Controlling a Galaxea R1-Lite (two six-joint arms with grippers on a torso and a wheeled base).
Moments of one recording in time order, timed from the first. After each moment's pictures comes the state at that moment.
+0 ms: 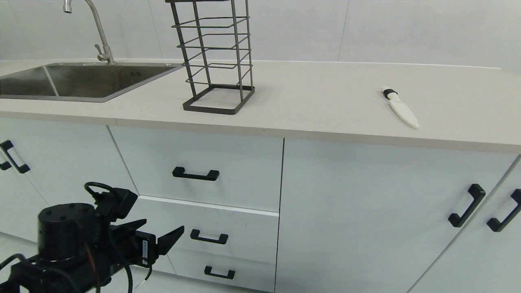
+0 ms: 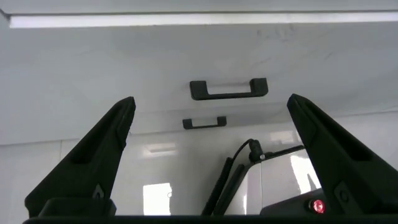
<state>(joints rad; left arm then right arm) -0.28 1.69 -0.07 -1.14 -0.05 -0.08 0.00 0.00 0.00 0.00 0.01 0.03</state>
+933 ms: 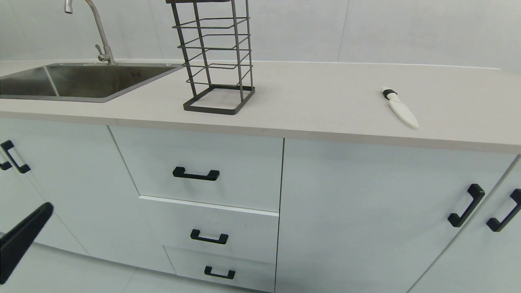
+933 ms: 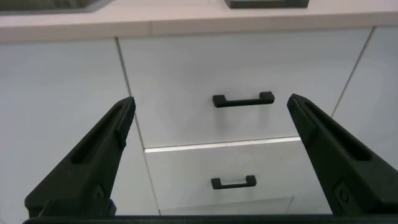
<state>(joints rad) -0.14 0.58 -0.23 -0.50 -0.08 0.02 0.00 0.00 0.00 0.00 0.02 0.00</state>
